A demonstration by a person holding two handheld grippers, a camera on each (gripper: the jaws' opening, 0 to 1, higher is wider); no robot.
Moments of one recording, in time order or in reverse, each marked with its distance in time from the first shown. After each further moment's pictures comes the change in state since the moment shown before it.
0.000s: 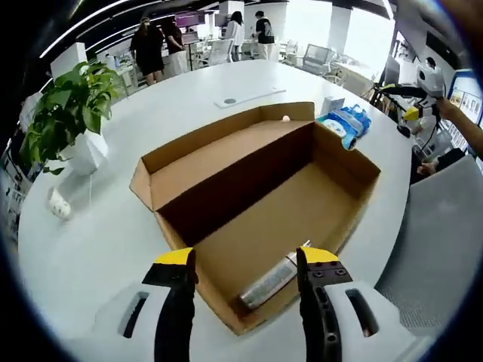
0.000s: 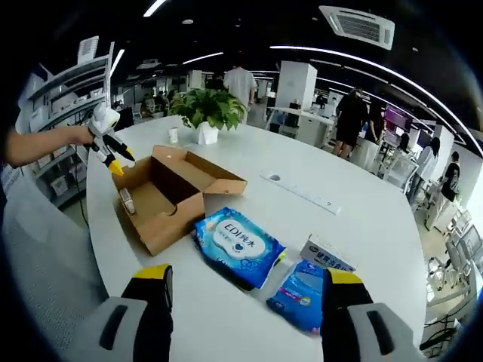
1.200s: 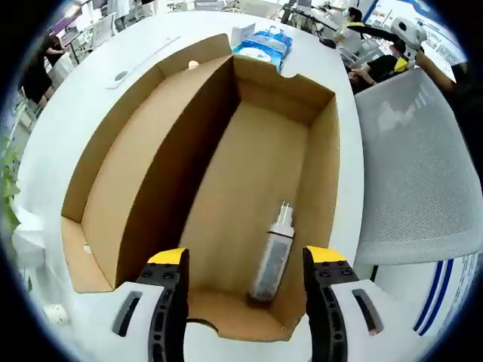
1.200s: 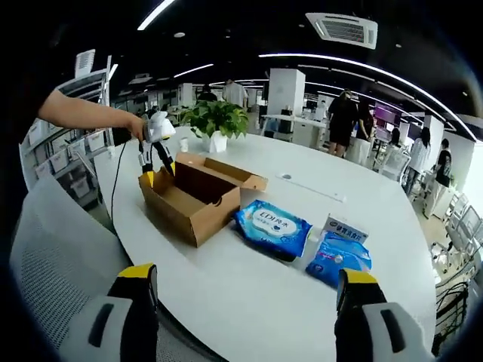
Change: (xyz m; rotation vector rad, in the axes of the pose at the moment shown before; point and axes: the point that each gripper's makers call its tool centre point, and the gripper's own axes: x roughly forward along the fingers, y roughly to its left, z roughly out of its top) left arm 0.041 -0.020 -0.022 0.487 0.413 -0.369; right arm -0.058 0.082 -0.032 0.064 -0.066 -0.032
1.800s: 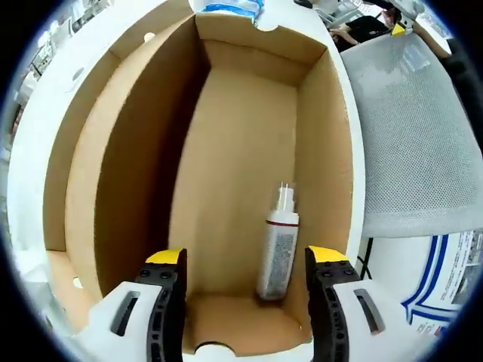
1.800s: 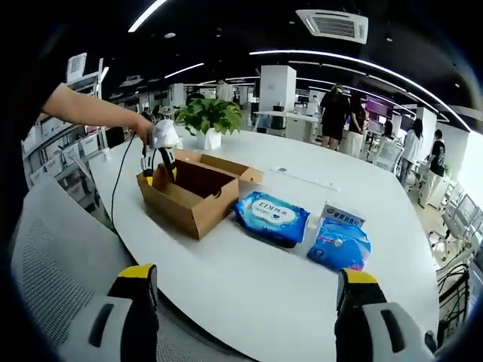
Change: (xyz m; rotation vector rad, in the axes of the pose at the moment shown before) left arm 0.028 0.000 -0.007 0.078 0.136 -0.069; right arm -0.008 0.001 -0.017 0.064 0.025 -0.030
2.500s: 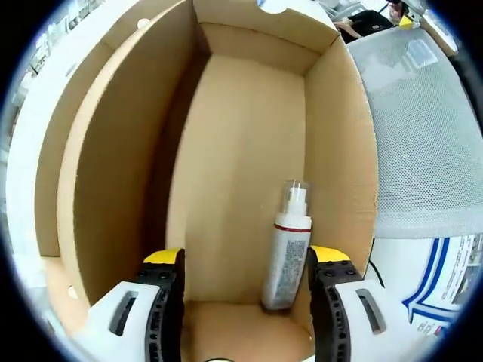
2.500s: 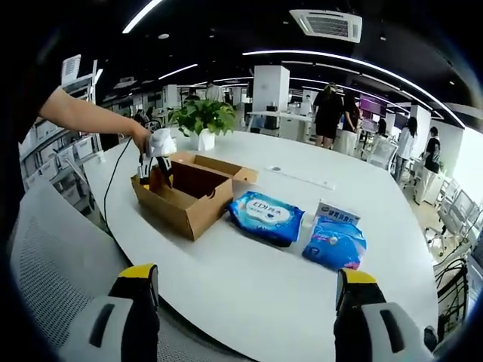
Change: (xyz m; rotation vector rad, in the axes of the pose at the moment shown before) left arm 0.013 0.003 0.001 0.000 0.028 0.013; right arm 0.000 -0.006 0.000 0.019 -0.006 -0.028
